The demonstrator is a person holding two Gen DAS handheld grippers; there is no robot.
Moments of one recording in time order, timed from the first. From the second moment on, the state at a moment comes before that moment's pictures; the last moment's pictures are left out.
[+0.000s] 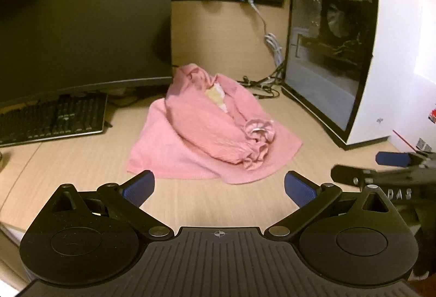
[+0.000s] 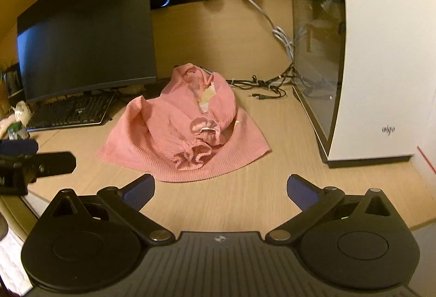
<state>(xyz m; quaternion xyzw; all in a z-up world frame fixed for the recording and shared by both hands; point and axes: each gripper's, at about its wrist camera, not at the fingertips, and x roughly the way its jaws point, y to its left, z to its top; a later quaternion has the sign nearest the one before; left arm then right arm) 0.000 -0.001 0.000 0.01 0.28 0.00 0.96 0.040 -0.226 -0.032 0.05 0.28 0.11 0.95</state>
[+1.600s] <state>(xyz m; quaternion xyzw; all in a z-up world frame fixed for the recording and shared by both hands) 0.001 -0.004 -0.006 -0.02 0.30 0.02 0.95 0.042 -0.220 -0.033 0.04 0.28 0.13 0.95</state>
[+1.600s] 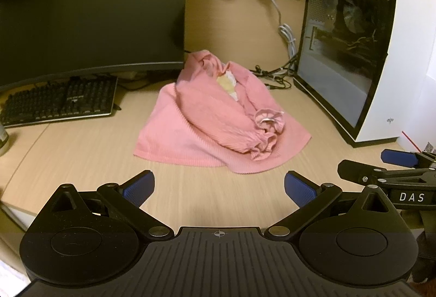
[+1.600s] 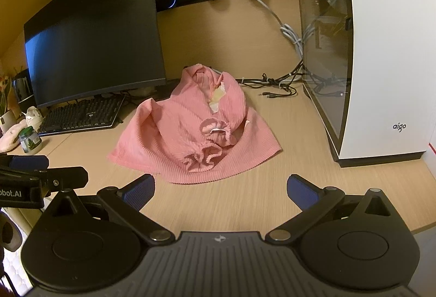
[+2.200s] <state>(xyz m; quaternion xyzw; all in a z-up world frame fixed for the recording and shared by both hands) 0.004 0.003 -0.008 -0.03 0.30 0.02 0.95 0.043 -0.216 -0.033 0.03 0.28 0.12 0.95</state>
